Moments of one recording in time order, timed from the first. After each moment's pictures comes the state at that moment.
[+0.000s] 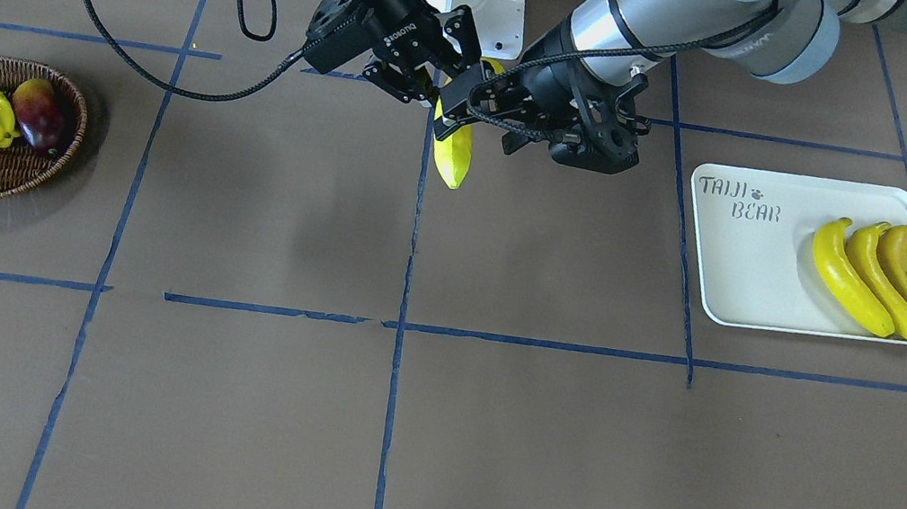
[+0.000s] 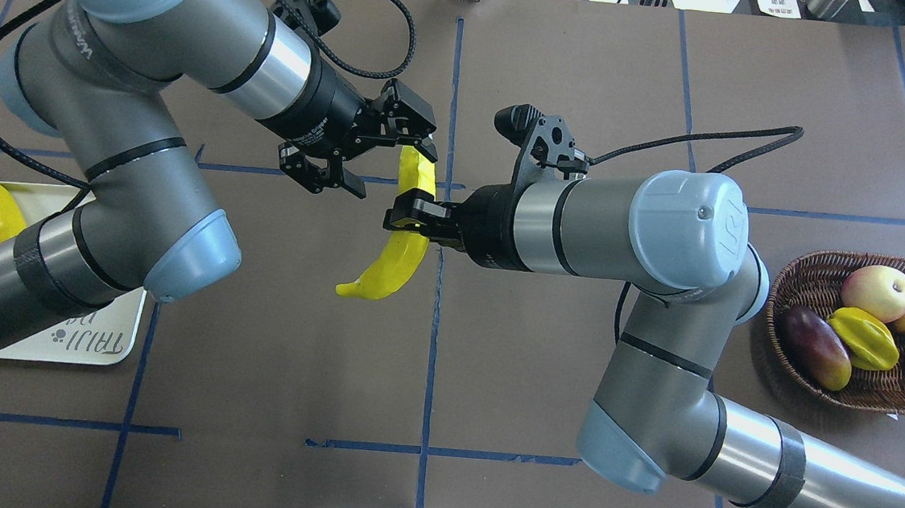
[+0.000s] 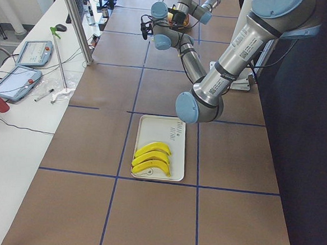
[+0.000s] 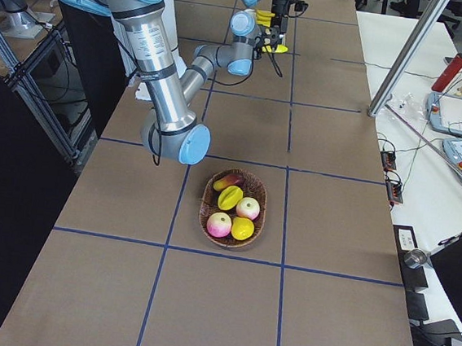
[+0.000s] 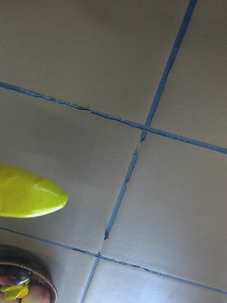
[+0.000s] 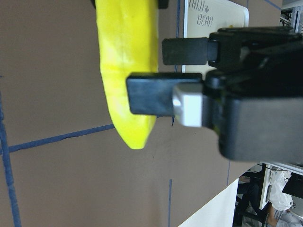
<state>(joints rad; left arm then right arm) -0.74 -2.25 -1.76 -1.96 -2.24 -1.64 0.51 -1.00 1.83 -0.86 1.81 1.53</state>
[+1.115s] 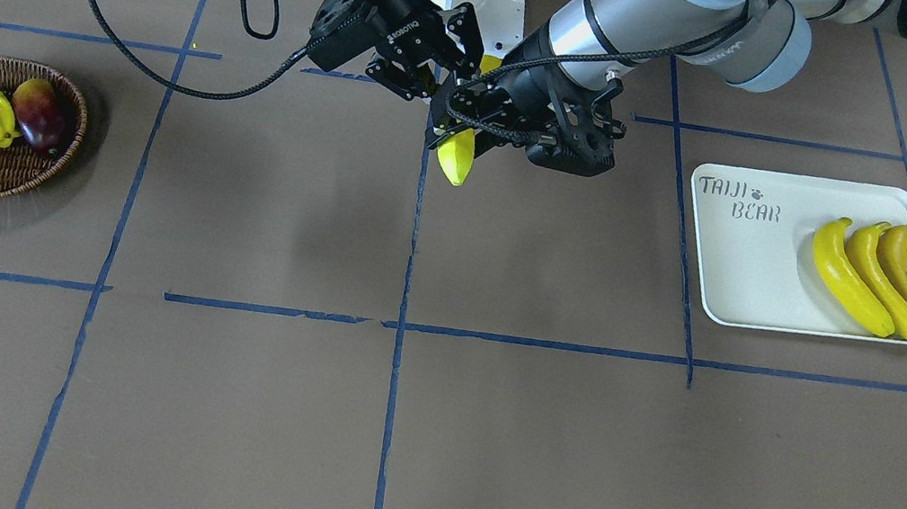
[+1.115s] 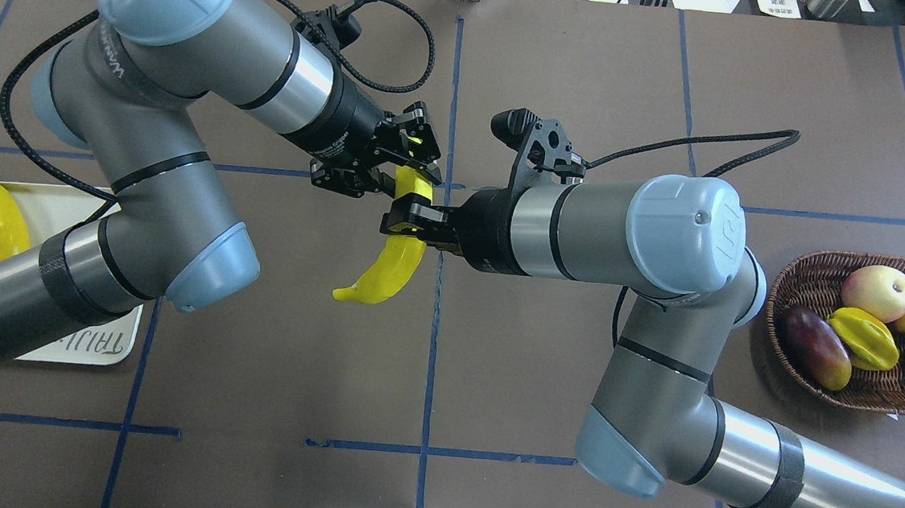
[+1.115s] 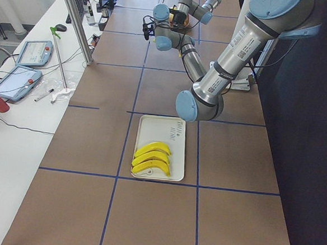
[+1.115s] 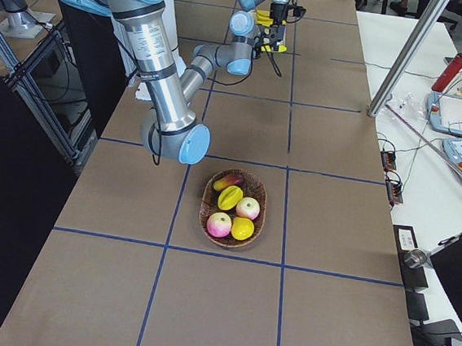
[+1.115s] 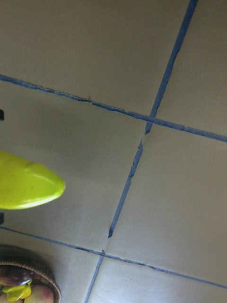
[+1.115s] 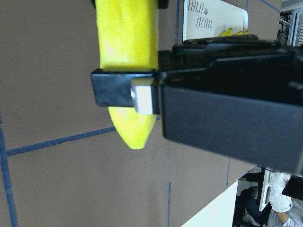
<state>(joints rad) -0.73 -2.27 -1.73 -2.00 -2.23 -1.64 0.50 -1.00 1.84 -0.86 1.80 1.53</state>
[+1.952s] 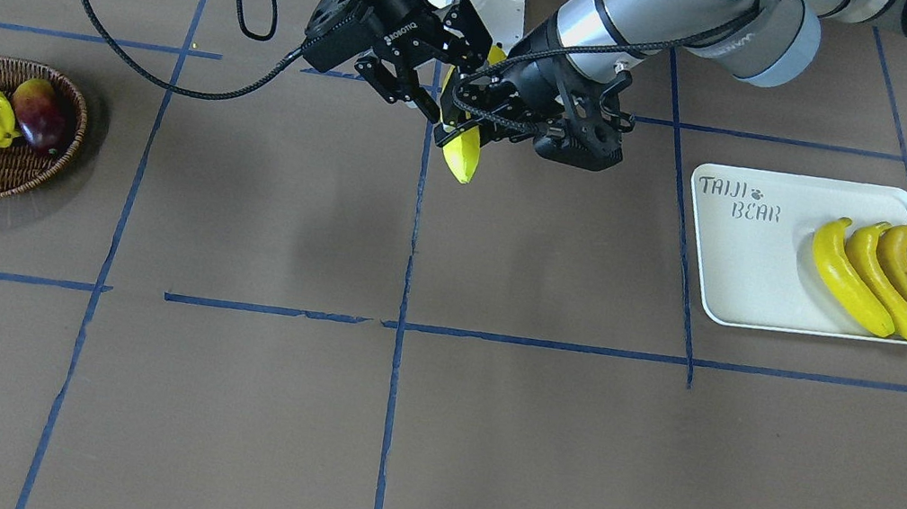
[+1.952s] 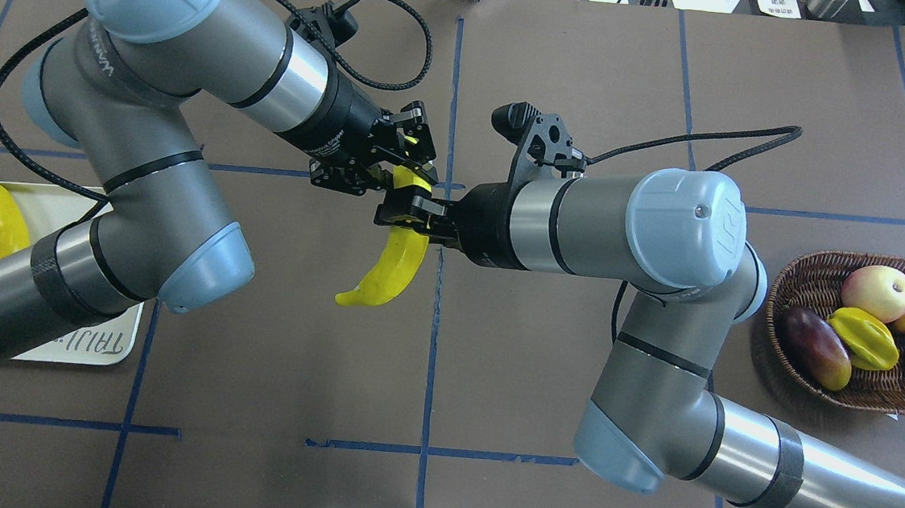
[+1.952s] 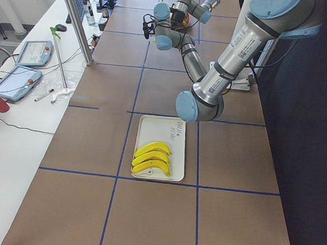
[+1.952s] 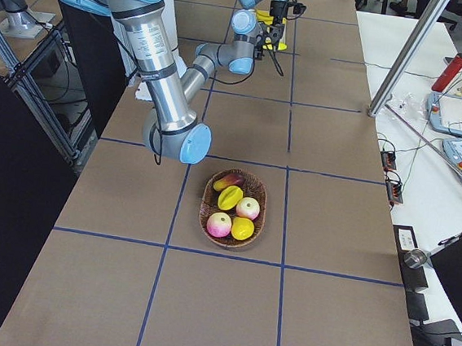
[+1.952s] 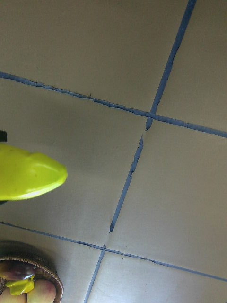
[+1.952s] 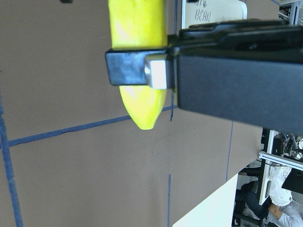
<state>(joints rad) -0.74 -2.26 -1.75 -2.00 -2.23 -1.64 0.52 -0.99 1.84 -0.87 1.81 1.54</state>
